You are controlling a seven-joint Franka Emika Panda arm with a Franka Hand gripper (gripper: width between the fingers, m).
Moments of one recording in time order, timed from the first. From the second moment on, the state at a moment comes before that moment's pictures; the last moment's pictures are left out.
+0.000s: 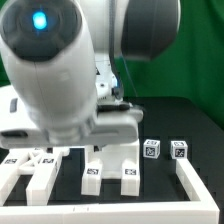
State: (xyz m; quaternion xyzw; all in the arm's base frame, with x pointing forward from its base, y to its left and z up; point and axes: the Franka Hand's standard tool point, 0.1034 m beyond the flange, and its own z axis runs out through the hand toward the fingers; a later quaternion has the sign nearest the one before) arm 0.589 -0.058 0.085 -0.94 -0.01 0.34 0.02
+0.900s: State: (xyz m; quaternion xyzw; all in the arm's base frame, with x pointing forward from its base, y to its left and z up) arm 0.560 -0.120 0.057 -1.00 0.03 0.05 0.02
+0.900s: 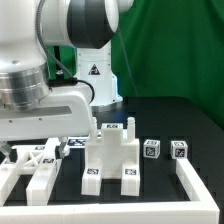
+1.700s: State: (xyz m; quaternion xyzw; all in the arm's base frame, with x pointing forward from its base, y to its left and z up) arm 0.551 -0.115 0.028 -1.00 0.02 0.03 0.01
